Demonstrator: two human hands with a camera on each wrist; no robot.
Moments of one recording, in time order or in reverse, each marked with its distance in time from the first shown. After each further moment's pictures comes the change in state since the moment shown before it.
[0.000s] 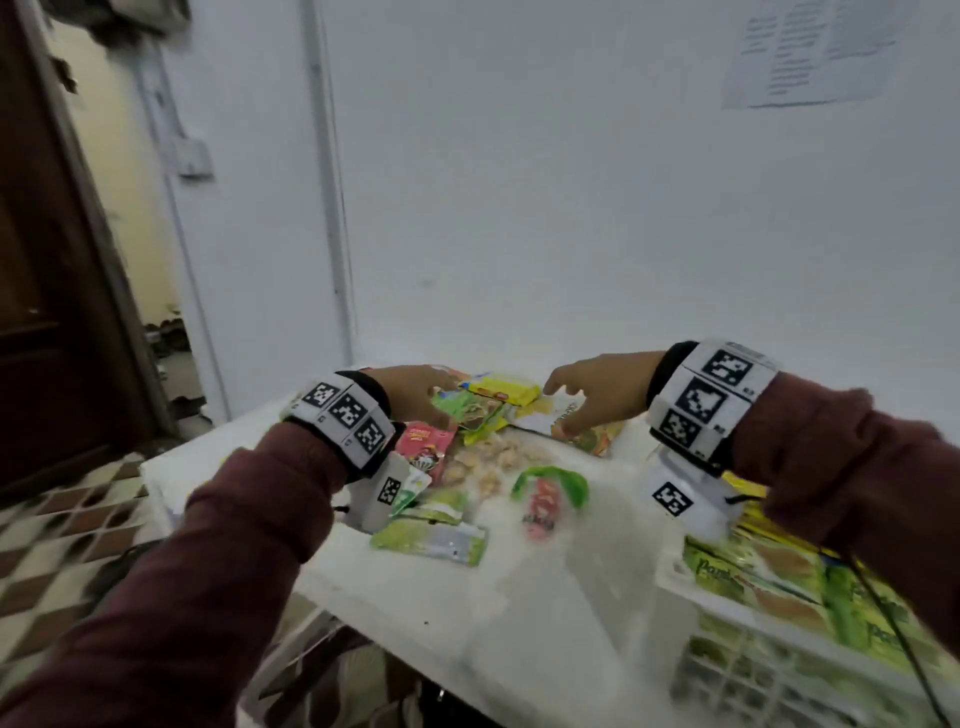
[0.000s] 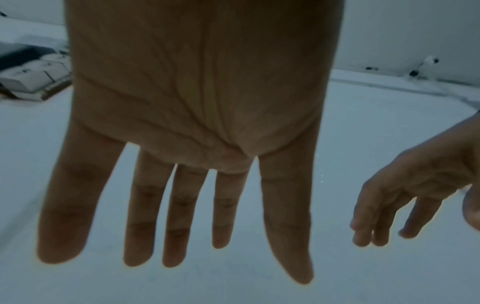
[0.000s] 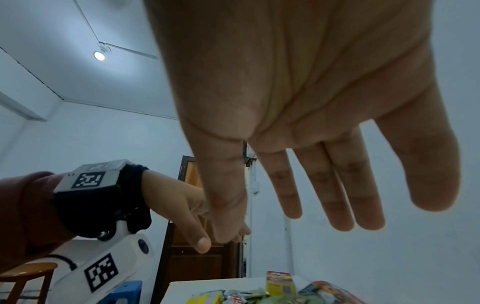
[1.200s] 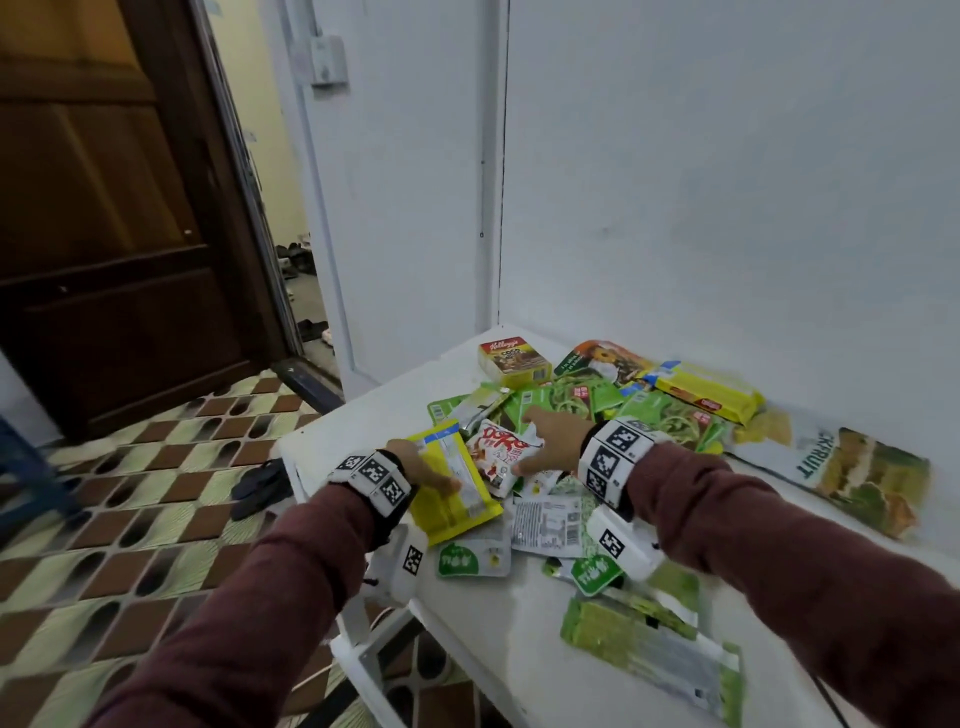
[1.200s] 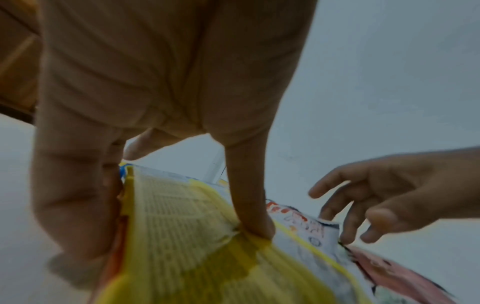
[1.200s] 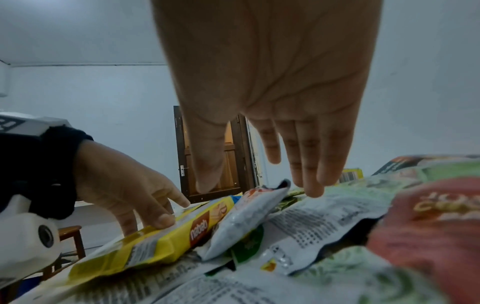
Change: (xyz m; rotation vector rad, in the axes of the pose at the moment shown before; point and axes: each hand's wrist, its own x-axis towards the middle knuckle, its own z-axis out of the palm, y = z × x) left_hand 0.079 -0.281 0.098 -0.516 -0.090 -0.754; right_hand 0.306 -0.162 0.078 0.260 -0.146 -0.191
